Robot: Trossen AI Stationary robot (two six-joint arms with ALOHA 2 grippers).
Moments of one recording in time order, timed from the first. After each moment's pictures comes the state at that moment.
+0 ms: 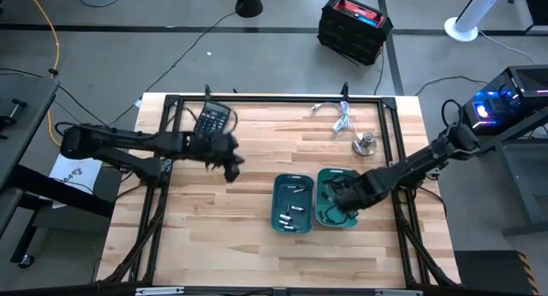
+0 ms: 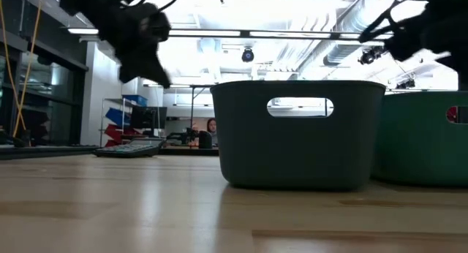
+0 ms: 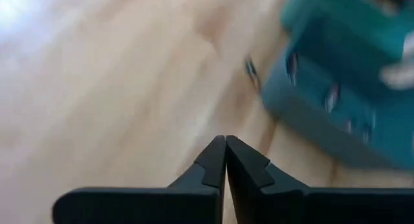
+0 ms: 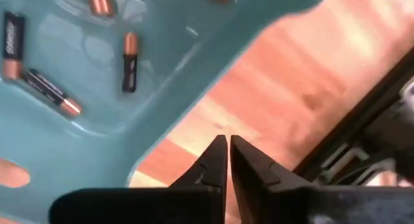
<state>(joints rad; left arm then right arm) 0.08 1.17 0.74 -0.35 -0.09 -0.45 0.42 1.44 0.99 -1.28 -0.01 1.32</state>
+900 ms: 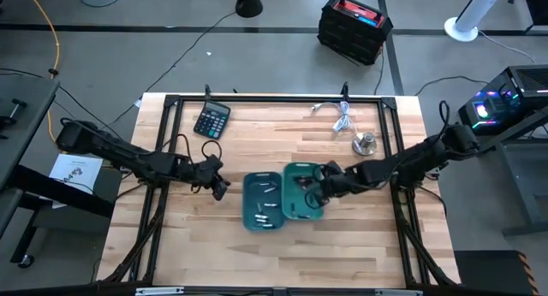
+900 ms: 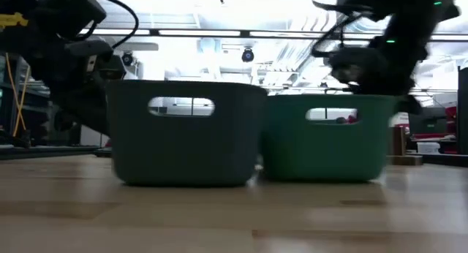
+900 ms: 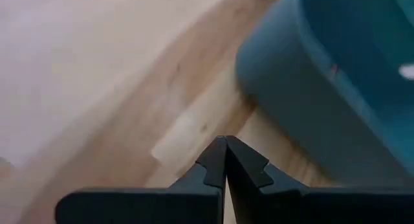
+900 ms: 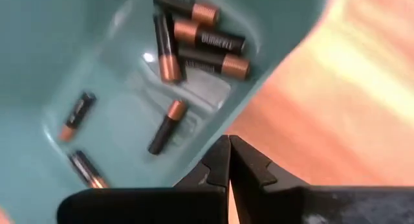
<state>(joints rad) -0.18 1.07 0.32 -0.08 -0.17 -0.93 0.25 1.44 0.75 -0.50 0.24 1.14</state>
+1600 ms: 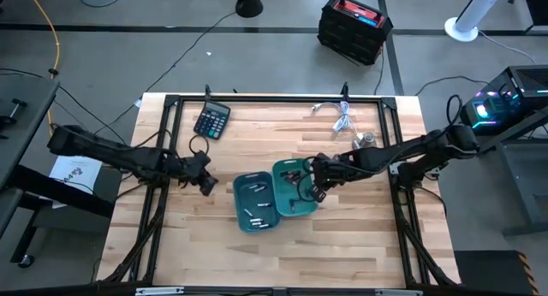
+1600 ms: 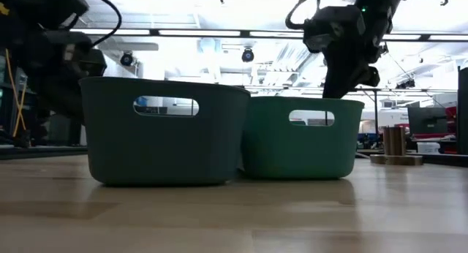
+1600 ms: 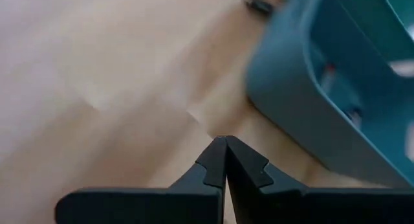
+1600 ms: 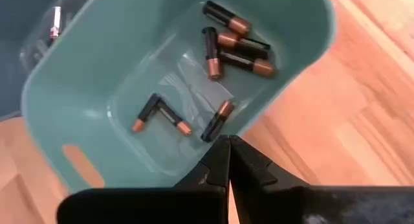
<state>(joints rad) -0.15 0.77 0.32 -0.42 -0.14 -0.97 0.15 1.44 0.95 -0.60 0.14 0.79</state>
